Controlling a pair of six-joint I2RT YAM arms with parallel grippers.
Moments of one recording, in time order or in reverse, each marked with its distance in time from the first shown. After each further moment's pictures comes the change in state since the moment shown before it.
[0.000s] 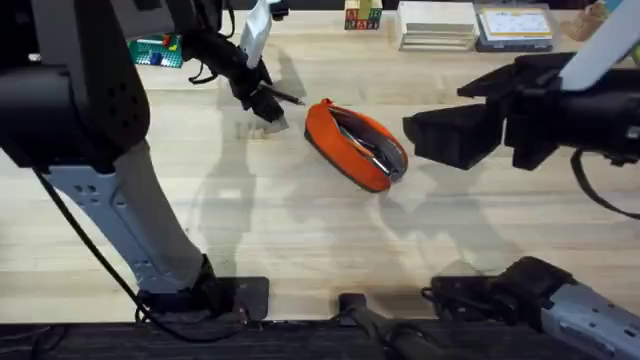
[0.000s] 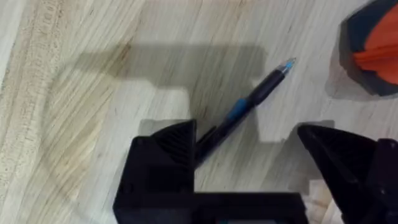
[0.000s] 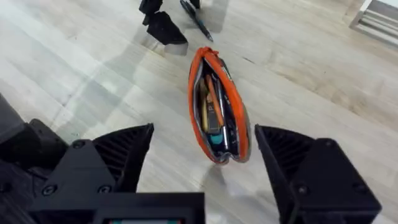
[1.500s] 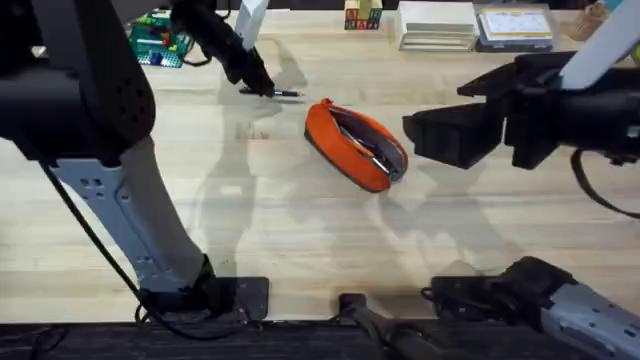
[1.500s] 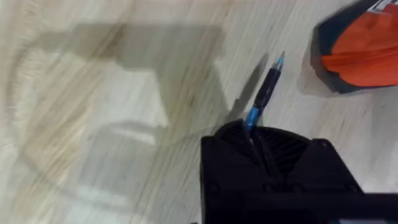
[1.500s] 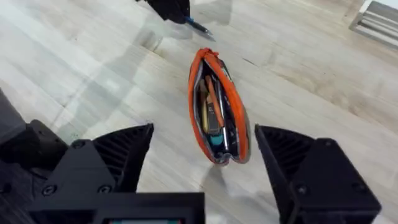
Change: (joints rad) left arm -0.002 0.034 0.202 -0.269 -0.022 -0.056; right arm 0.000 0.000 0.000 0.004 0.000 0.000
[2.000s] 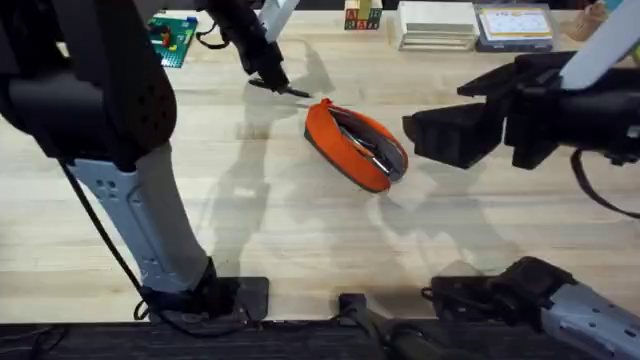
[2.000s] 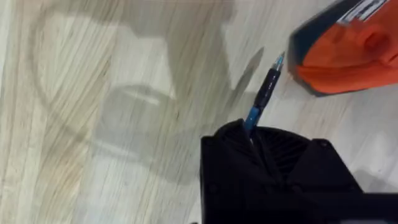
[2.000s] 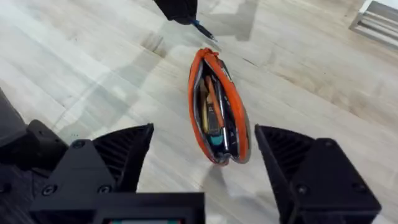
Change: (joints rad) left arm -0.121 -0.004 0.117 -0.123 -0.130 -0.004; right arm 0.000 0.000 0.000 0.000 0.000 0.000
